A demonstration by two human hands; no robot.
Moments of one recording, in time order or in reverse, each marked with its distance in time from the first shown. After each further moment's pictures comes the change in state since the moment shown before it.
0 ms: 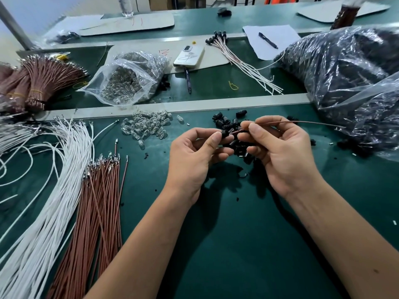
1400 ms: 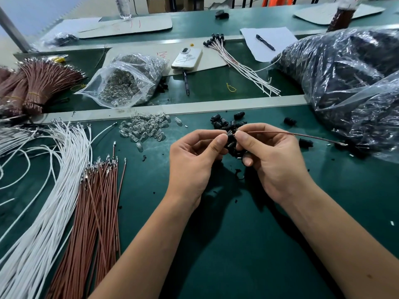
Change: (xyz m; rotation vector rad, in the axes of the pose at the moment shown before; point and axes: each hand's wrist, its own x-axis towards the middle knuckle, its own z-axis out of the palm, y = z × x) left_hand 0.000 -0.008 0.001 0.084 0.010 0.142; right_hand -0.002 0.010 0.004 -0.089 -0.059 0.004
